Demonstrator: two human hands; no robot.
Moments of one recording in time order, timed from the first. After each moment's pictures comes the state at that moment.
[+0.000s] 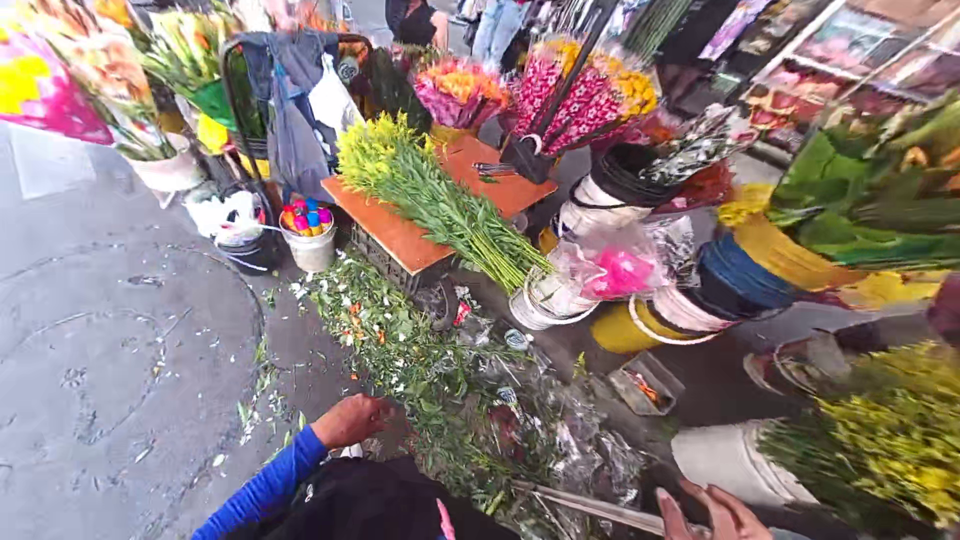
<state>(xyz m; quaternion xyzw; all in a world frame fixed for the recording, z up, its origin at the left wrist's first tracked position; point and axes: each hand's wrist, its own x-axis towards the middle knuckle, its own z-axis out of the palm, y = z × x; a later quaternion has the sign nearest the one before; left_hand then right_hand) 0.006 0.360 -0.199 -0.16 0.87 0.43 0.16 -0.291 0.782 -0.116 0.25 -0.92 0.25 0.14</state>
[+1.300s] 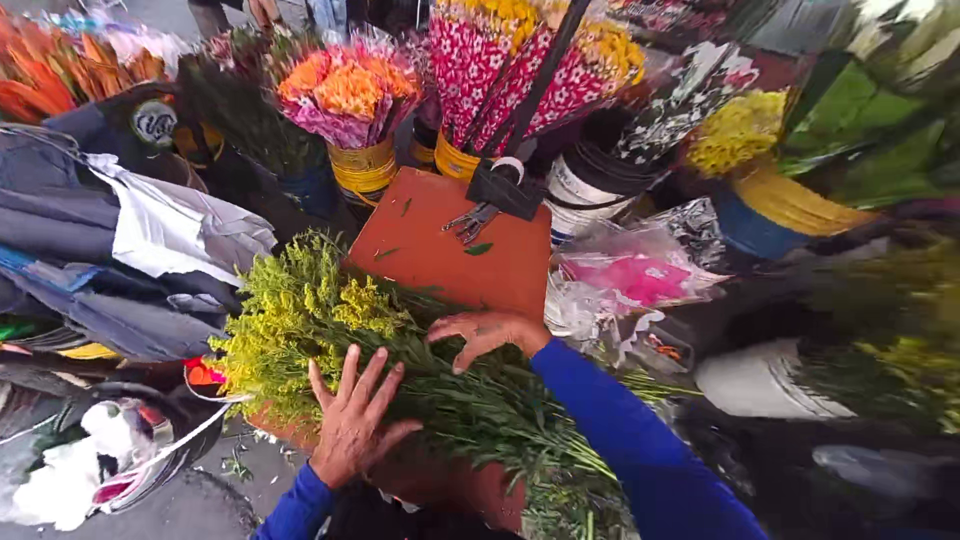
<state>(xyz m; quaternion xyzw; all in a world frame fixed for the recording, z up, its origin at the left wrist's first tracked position) -0.312 -0.153 -0.140 -0.02 0.93 0.12 -0.34 -0.586 -0.002 -0.093 0.58 -0.66 0.16 -0.45</state>
